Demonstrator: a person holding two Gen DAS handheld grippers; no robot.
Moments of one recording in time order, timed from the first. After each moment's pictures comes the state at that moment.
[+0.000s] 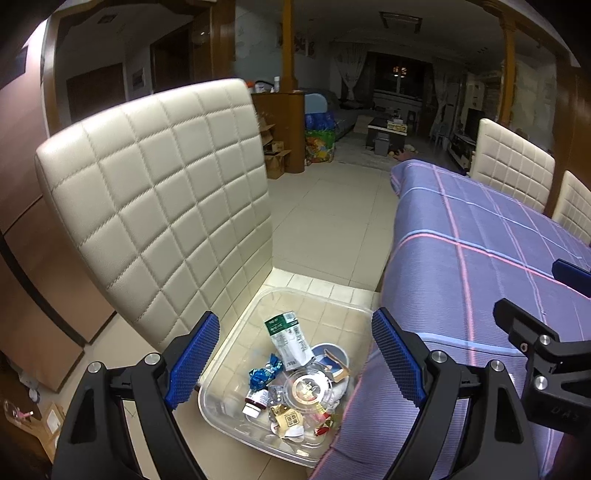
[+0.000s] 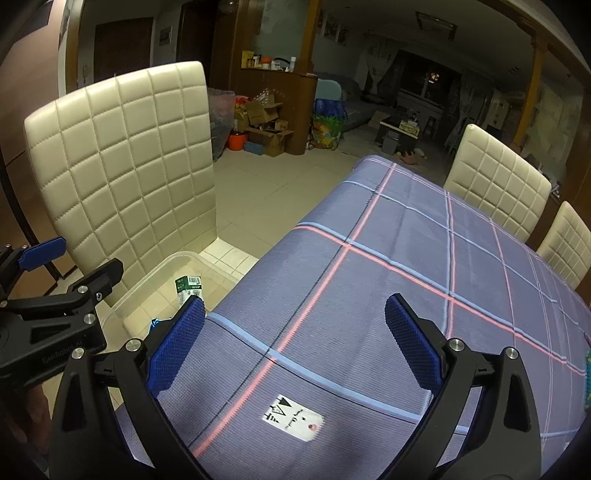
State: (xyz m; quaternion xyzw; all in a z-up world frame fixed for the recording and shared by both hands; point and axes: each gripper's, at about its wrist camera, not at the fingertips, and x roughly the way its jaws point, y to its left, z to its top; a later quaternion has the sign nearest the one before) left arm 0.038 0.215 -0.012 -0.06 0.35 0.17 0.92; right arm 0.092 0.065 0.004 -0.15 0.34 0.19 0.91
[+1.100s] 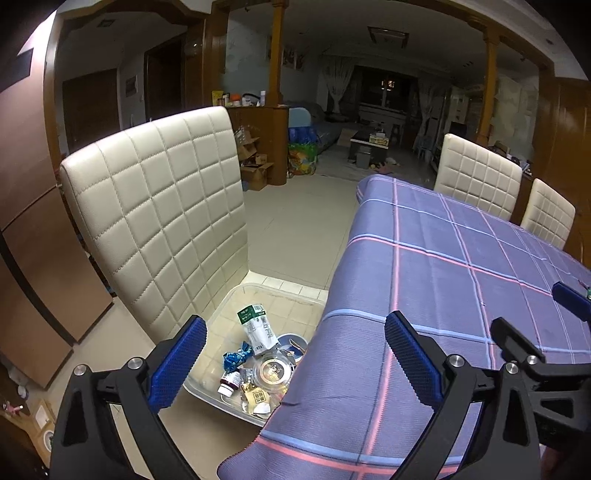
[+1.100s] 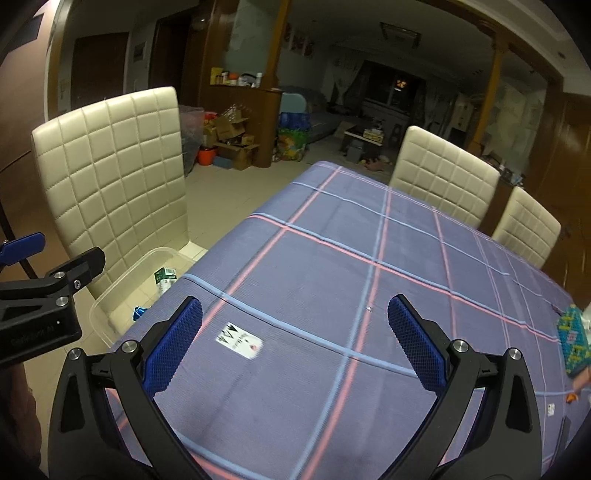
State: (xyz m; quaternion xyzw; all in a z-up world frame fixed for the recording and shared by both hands) left arm -0.020 0.157 0.026 -0.07 0.32 0.15 0.93; right arm 0.017 -0.012 0.035 -0.14 0.30 0.13 0.93
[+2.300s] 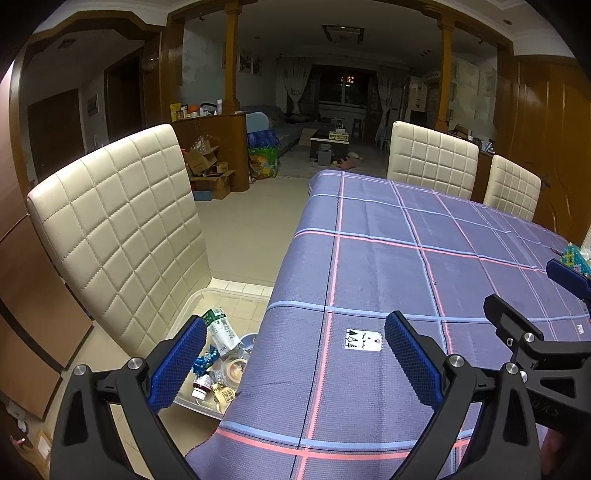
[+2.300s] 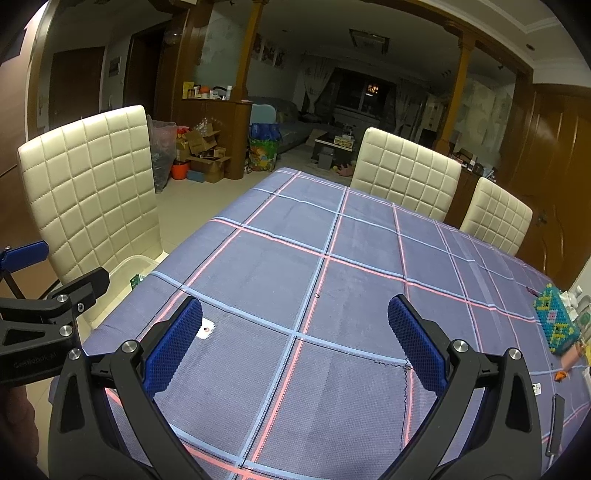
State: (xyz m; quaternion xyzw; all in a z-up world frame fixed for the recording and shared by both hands) left arm -0.022 0.106 0.032 -0.03 0.32 0.08 0.94; right arm -0.003 -0.059 0.044 -0.12 0.28 0.09 0.95
